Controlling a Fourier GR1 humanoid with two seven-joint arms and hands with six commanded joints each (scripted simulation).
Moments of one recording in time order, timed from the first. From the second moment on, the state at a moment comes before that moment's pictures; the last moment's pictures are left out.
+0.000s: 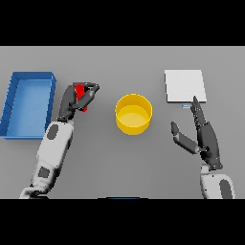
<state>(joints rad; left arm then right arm) -0.56 0.00 0.09 -0.84 -0.17 0.10 -0.17 0.10 -0.09 0.08 -1.71 0.16 0.00 -0.09</state>
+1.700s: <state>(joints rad) -0.93 0.28 -0.67 -0.95 -0.81 -0.10 0.06 0.11 -0.08 0.10 -1.72 0.21 -0.02 -0.13</state>
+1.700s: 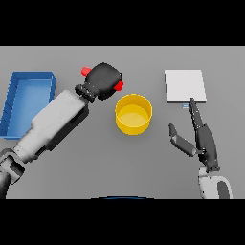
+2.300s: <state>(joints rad) -1.18 0.26 -0.99 -0.81 -0.97 -0.32 -0.01 0.11 -0.07 0.11 -1.71 0.23 -0.04 -0.12</state>
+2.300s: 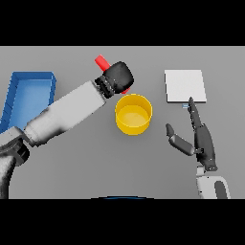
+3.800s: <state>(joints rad) -1.70 0.31 -1.19 -0.42 -0.98 -0.17 -0.09 0.10 -0.05 0.12 -1.71 0.24 -0.05 -0.15</state>
